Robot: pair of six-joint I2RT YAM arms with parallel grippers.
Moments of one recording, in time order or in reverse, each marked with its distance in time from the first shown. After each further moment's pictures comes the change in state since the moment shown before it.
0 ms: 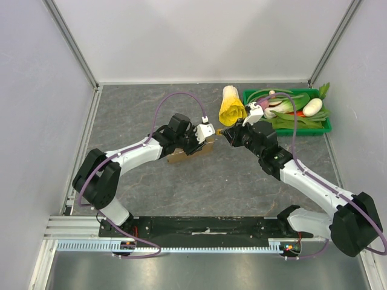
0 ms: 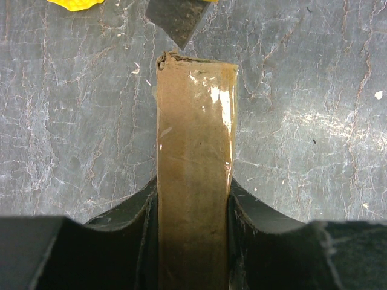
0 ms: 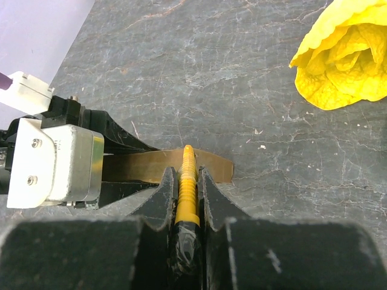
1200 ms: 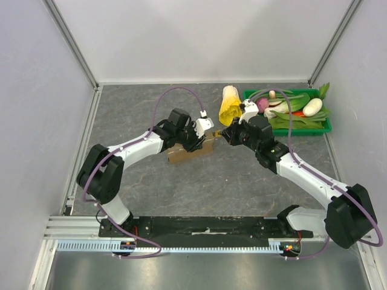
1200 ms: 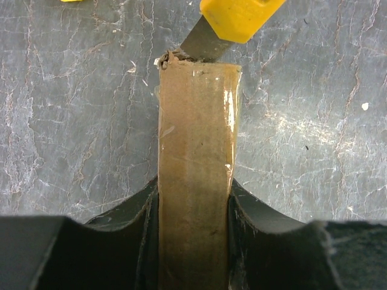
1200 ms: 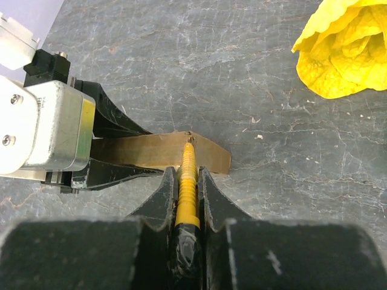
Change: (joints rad) left arm 0.051 0.059 0.079 -0.067 0.068 -0.055; right arm -0.010 0.080 0.063 -0.084 -0.049 -0.023
